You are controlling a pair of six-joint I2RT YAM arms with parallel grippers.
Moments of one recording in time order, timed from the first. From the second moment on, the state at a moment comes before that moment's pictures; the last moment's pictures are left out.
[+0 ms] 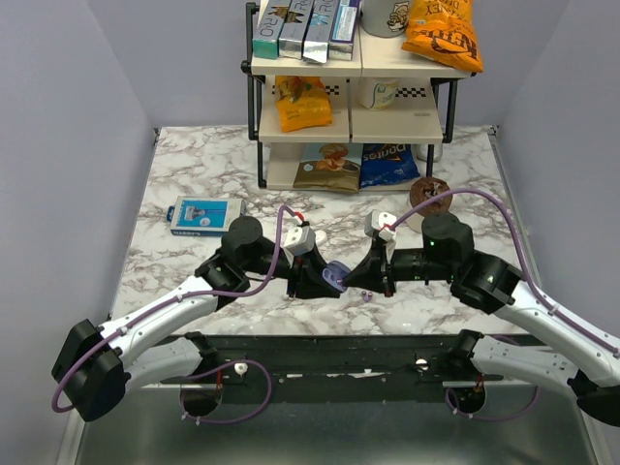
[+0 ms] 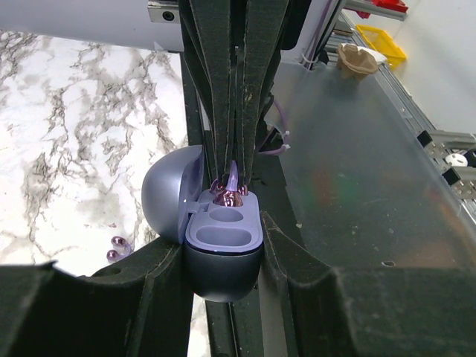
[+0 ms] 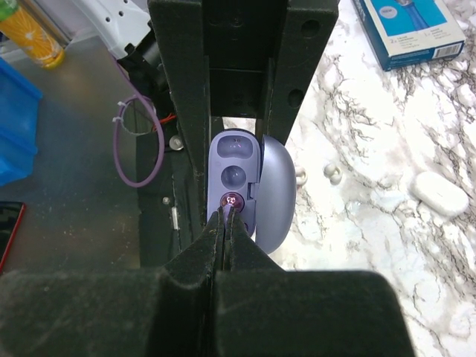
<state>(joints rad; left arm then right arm) -0.76 1.03 0.64 0.36 1.02 -0.22 0.90 0.88 0.94 -0.39 -0.54 -0.01</state>
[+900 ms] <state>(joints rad) -0.78 1.00 0.51 0.47 0.84 -0.26 0.86 0.68 0.84 -0.38 -0.04 0.19</state>
